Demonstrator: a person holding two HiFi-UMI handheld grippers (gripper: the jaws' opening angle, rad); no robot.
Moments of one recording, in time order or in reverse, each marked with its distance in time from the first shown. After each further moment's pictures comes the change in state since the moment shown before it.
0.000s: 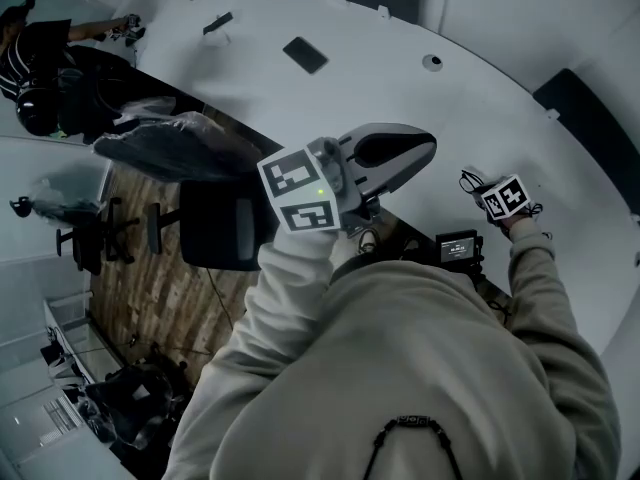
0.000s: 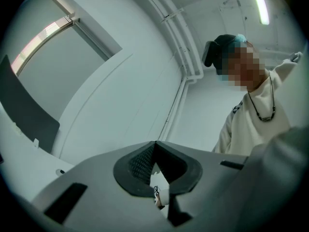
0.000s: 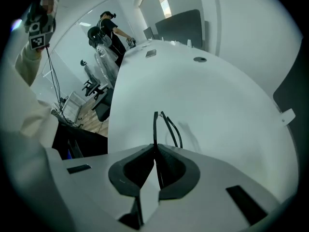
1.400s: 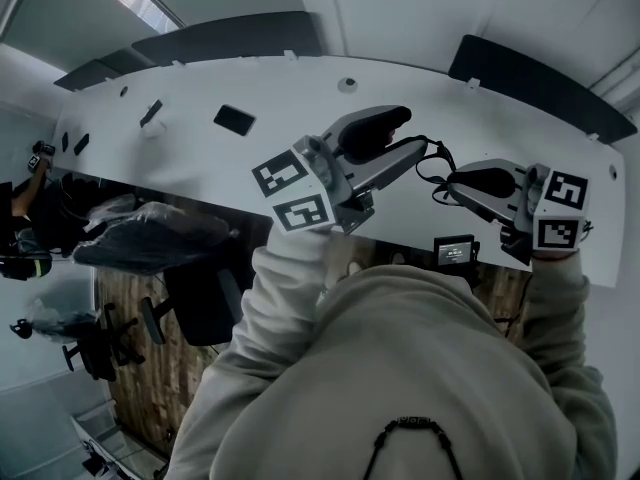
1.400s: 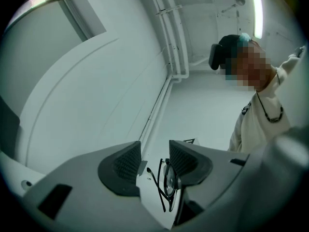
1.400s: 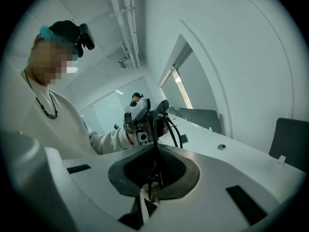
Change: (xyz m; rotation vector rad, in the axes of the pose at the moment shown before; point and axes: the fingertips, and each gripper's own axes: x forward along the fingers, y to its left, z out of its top) left arm 0.091 -0.037 0.007 0.015 0.033 -0.259; right arm -0.347 0.180 0.128 -0.007 -0.850 0.250
